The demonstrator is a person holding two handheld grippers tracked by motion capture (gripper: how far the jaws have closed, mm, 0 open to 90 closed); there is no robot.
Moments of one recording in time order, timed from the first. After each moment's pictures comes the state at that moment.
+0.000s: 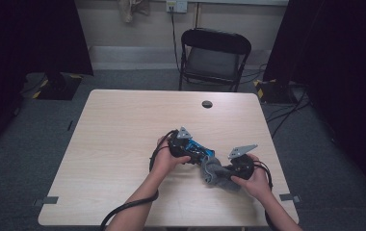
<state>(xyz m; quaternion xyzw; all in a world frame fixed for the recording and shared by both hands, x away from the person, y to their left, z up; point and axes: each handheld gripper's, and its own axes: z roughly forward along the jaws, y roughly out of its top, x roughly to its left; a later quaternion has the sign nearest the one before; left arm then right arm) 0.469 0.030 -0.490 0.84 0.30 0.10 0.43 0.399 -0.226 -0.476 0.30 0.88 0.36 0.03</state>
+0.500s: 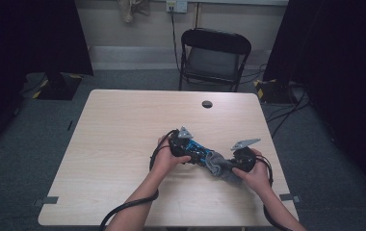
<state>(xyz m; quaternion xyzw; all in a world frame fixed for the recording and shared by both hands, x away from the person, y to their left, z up) 0.469 0.028 -0.488 0.85 0.30 0.10 0.42 0.418 -0.235 -0.473 0.36 0.86 0.35 0.06</state>
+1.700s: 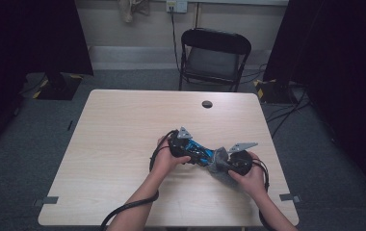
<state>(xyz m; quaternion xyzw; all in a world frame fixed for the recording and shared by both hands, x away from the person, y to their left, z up) 0.468 0.030 -0.490 0.84 0.30 0.10 0.43 0.404 -0.219 -0.475 0.37 0.85 0.35 0.08</state>
